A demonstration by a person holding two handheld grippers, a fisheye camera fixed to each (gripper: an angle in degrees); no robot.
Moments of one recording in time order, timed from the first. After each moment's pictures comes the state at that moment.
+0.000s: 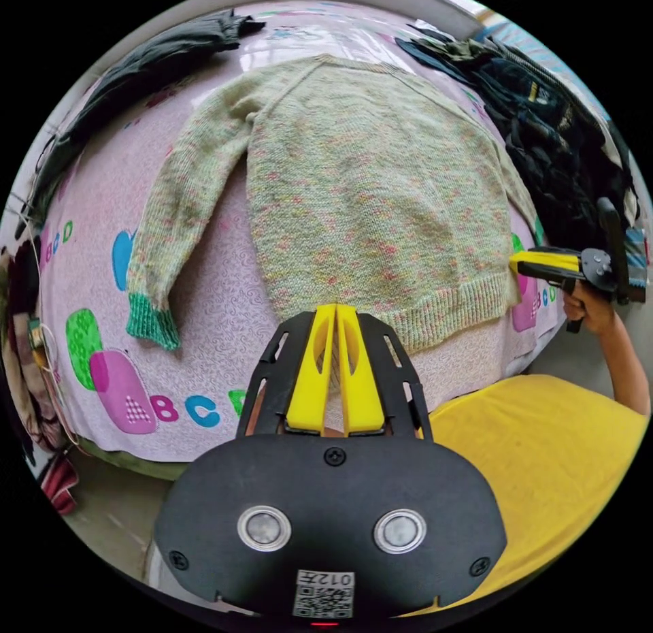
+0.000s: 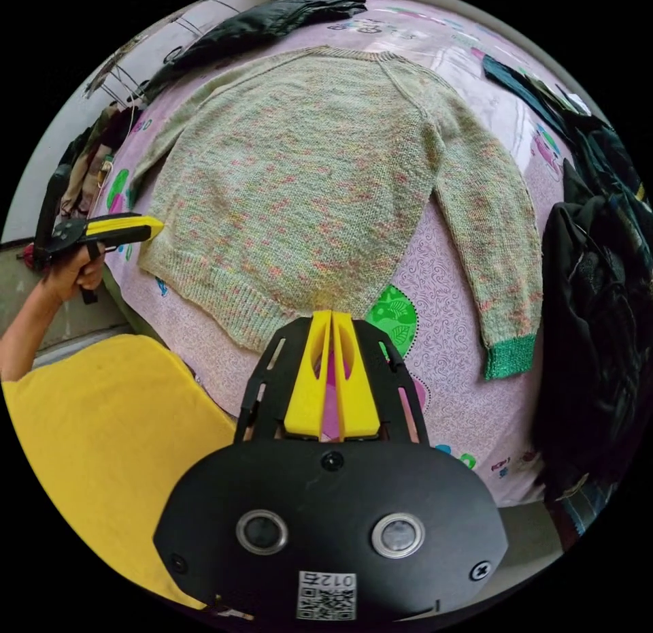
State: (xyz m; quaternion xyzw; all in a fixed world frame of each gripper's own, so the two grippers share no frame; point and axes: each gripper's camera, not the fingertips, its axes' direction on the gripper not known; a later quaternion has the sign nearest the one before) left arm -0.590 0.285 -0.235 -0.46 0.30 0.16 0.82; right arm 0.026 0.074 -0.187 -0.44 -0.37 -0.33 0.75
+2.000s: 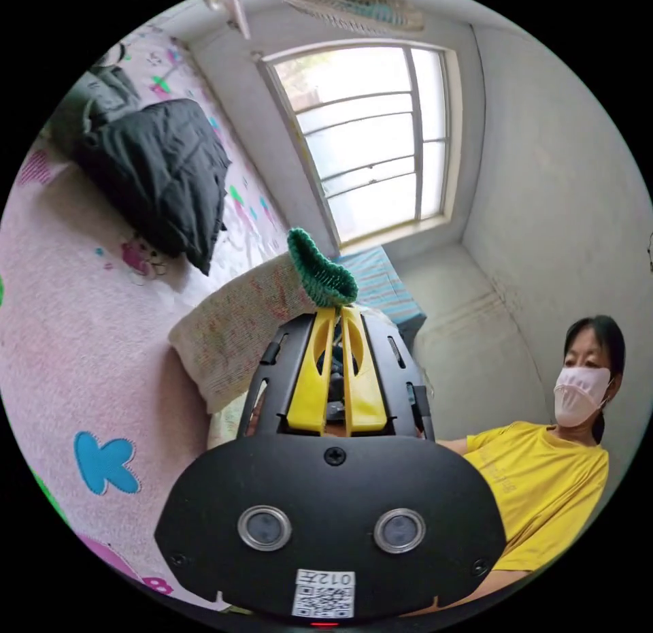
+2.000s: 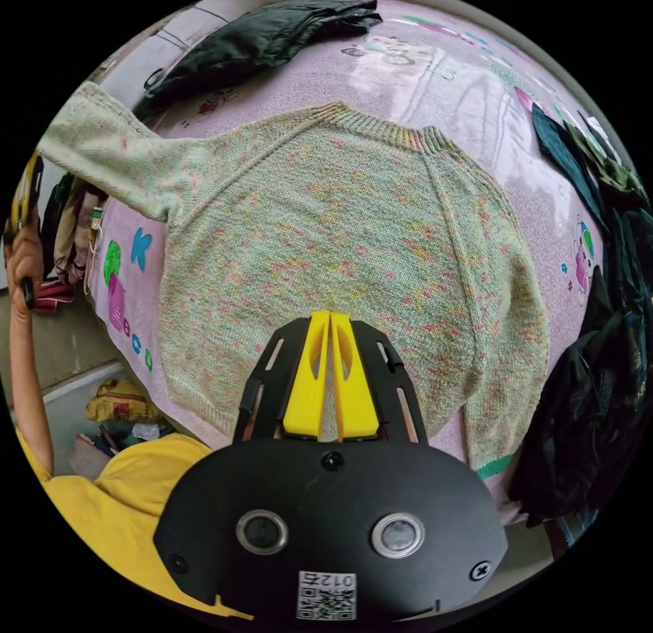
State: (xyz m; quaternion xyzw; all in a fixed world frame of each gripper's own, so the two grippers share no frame) left arm -0.891 0.065 -0.149 -0.17 0.68 -0.25 0.67; right arm -0.038 -0.056 -0.101 -0.46 -0.39 -0.27 0.75
